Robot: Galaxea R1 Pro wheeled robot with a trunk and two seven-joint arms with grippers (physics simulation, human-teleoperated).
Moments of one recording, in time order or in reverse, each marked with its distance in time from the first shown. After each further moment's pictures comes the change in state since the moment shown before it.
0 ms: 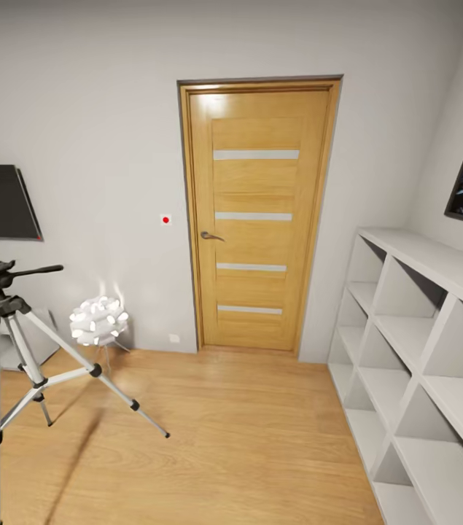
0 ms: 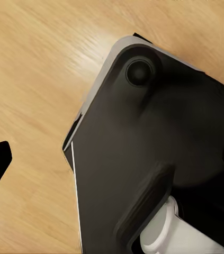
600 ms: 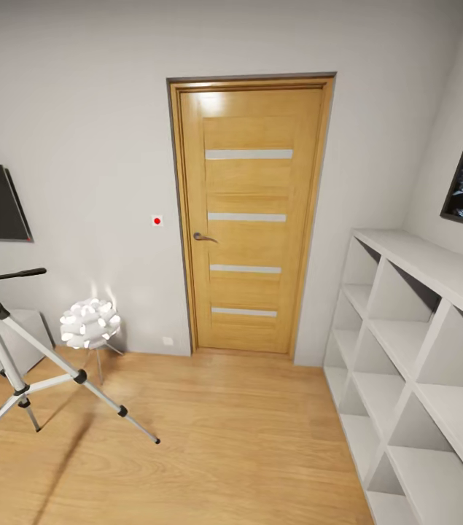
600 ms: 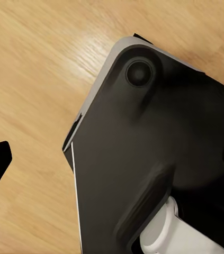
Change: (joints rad) left arm 0.000 0.000 0.000 0.000 0.000 -0.002 0.000; right arm -0.001 0.005 -0.001 0.000 -0.002 0.002 -0.003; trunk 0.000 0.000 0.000
